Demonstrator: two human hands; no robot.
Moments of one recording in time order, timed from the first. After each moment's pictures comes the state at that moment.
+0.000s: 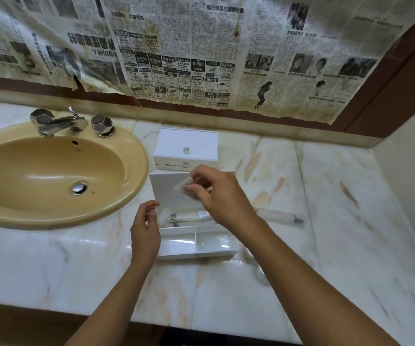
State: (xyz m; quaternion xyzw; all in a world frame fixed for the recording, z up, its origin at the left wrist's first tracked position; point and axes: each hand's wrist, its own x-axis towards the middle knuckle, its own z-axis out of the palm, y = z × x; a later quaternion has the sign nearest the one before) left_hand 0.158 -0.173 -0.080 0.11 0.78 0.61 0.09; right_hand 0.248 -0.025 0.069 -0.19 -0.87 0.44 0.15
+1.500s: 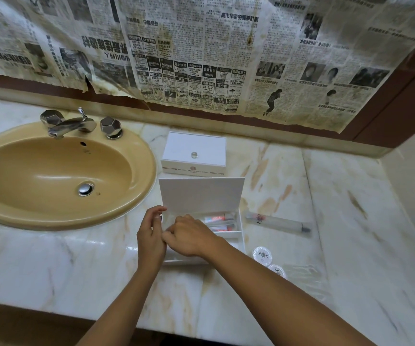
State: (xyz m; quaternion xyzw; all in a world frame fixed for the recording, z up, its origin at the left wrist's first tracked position) left_hand 0.156 -0.174 -0.084 0.10 0.76 0.64 0.09; right_hand 0.208 -0.075 -0.011 -0.13 -0.93 0.28 -0.21
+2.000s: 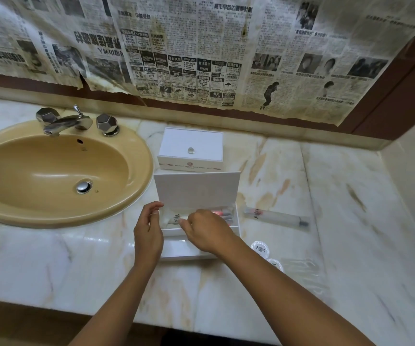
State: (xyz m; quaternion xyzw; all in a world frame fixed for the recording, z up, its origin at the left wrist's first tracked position) left_hand 0.157 -0.172 -0.081 0.08 0.78 0.62 0.11; right_hand 0.236 -0.049 -0.021 -0.19 -0.94 0.26 -0.10
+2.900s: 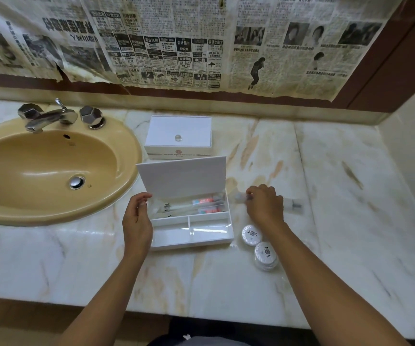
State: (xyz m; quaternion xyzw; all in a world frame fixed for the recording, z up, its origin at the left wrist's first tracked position) left_hand 0.157 -0.170 -0.082 0.10 0.79 0.60 0.09; right_hand 0.305 0.066 -0.067 -0.44 -0.88 0.17 -0.04
